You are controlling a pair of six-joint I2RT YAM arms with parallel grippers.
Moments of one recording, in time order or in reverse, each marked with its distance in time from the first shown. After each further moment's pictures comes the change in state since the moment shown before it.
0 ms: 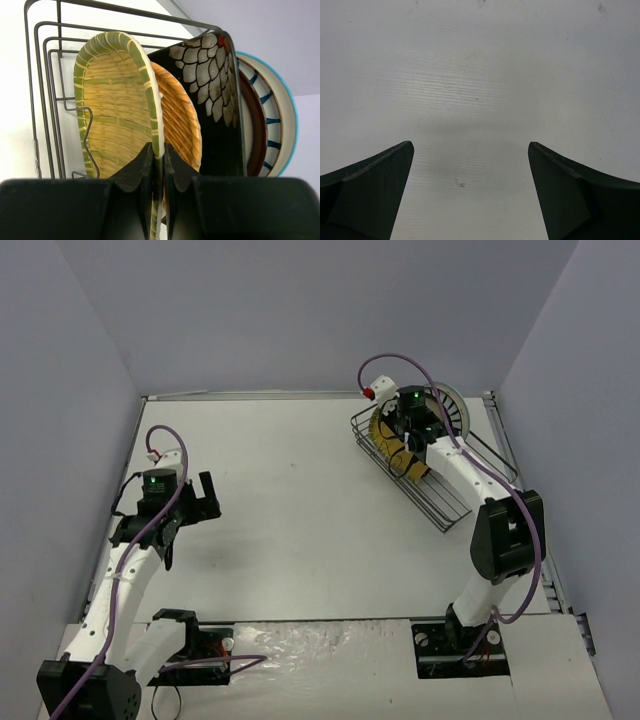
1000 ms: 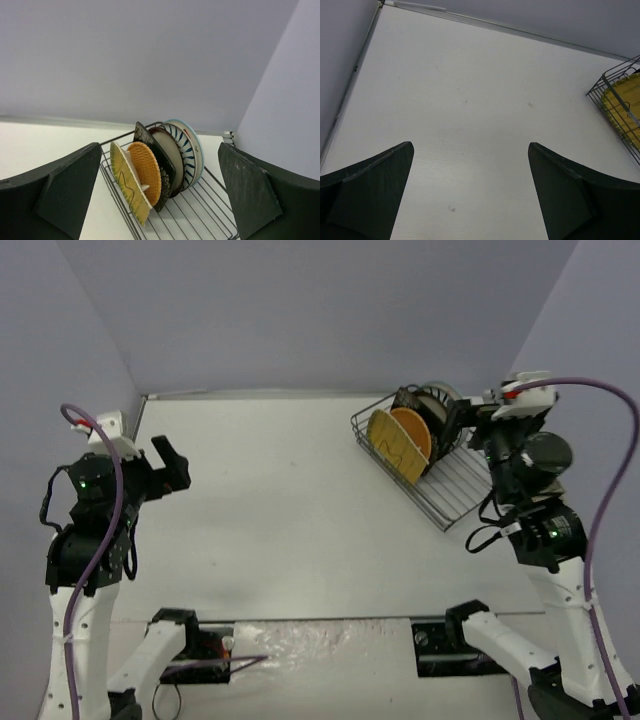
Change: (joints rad) left arm 0.005 -0.099 0.472 -0.199 -0.025 -0.008; right arm 0.008 -0.757 -0.056 -0.069 0.027 0.455
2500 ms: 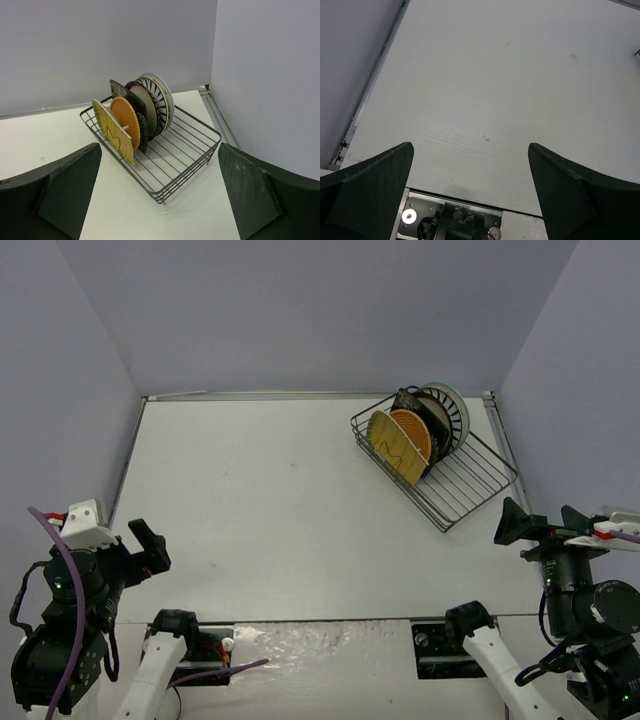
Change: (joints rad) left arm -0.008 -0.357 -0.001 -0.467 -0.157 -0.014; right arm 0.014 -0.629 -0.130 -0.458 0.193 0.180
